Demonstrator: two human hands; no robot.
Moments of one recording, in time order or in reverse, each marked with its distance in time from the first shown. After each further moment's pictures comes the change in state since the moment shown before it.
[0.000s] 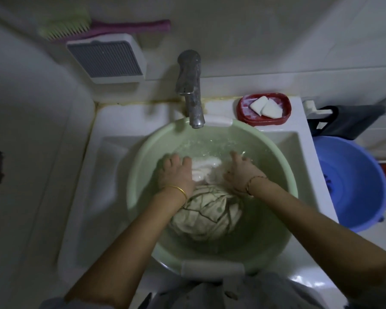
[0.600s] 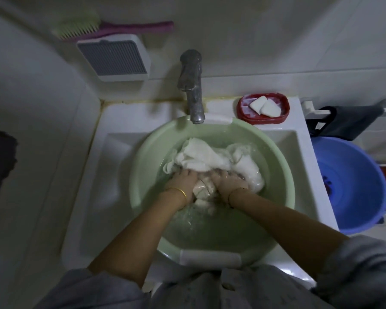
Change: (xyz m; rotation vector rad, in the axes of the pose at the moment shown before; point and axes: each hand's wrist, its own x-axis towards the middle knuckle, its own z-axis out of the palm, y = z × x) left_hand 0.001 -0.003 0.041 -0.063 -0.205 0.173; right_hand -0.005 -0.014 0.047 -0.347 -0.054 -0.206
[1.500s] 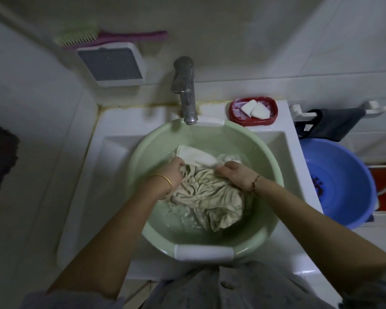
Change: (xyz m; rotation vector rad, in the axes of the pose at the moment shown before) left_hand -0.020 -0.005 -0.046 -0.424 0.105 -0.163; right_hand -0.028 0.042 -0.034 0.858 0.088 0.055
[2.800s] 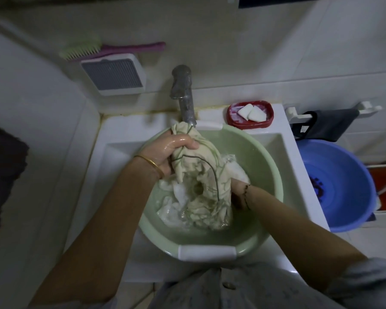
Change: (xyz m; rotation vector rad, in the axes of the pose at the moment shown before) left_hand -0.059 0.065 -0.071 -1.208 -0.201 0.165; right_hand -0.024 -0.022 0.025 0.790 -0.127 0.330
